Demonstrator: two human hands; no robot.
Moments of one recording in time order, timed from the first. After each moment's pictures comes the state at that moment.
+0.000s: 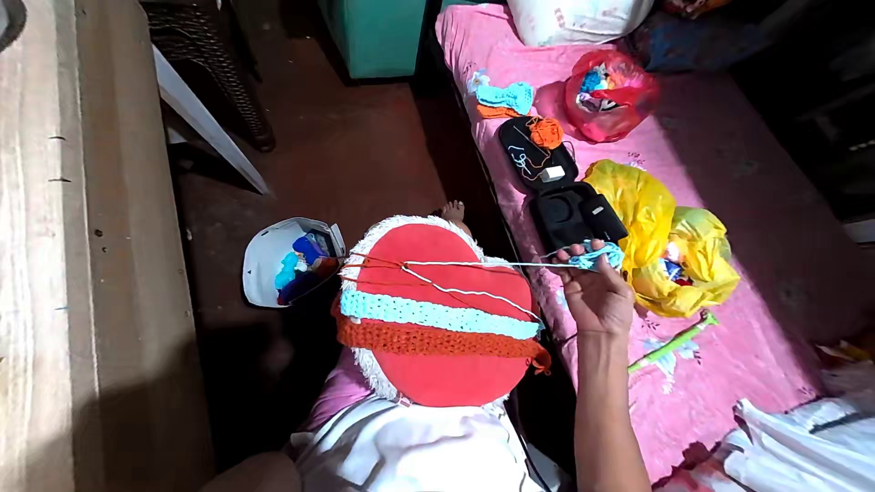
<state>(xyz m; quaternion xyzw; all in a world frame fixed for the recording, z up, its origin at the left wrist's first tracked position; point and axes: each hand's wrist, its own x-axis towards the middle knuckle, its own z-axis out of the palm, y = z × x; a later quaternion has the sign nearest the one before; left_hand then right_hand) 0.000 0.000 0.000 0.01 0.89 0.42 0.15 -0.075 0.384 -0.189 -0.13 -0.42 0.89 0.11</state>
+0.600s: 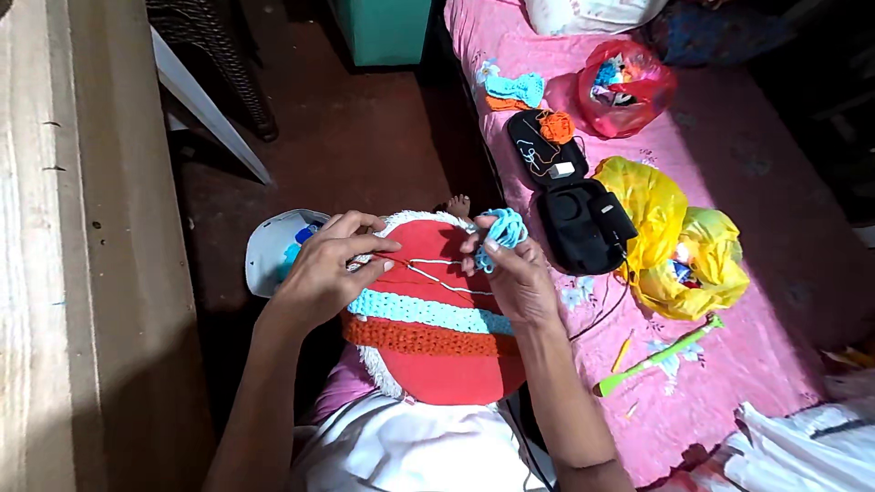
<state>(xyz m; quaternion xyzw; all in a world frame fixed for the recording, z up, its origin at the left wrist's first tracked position) -0.096 -0.022 -0.167 0.21 0.88 0.42 -0.05 -0.096 0.247 -0.158 0.04 -0.52 0.85 -0.08</state>
